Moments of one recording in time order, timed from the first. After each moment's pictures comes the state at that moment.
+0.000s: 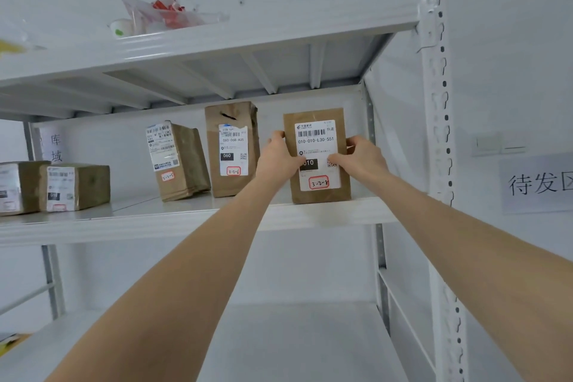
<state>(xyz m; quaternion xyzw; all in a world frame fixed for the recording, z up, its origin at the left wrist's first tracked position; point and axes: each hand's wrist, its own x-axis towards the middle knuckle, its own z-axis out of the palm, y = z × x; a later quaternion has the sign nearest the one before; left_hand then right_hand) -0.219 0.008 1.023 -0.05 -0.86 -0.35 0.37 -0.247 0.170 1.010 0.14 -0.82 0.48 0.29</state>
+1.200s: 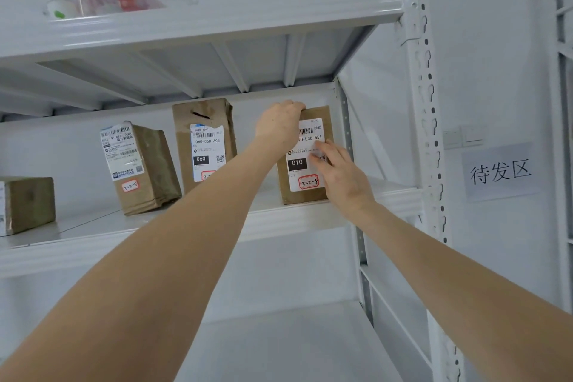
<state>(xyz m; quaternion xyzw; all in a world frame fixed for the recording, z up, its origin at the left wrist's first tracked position) -0.255 0.022 1.077 -0.13 -0.88 0.01 0.46 -0.267 0.149 0.959 0.22 -0.82 0.15 0.51</state>
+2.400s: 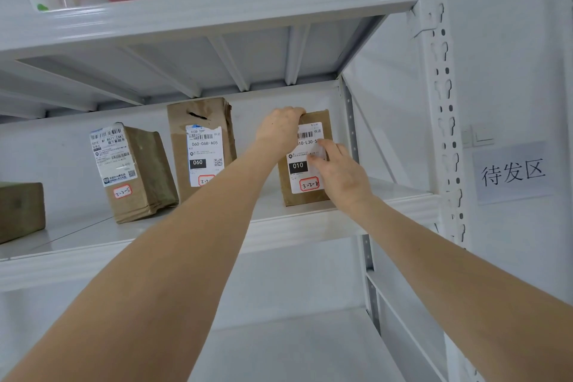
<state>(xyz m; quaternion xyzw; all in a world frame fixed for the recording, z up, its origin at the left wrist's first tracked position) -0.304 0.013 1.079 -0.15 -0.89 0.01 0.43 -0.313 0.138 0.976 0.17 -0.86 0.13 0.46</state>
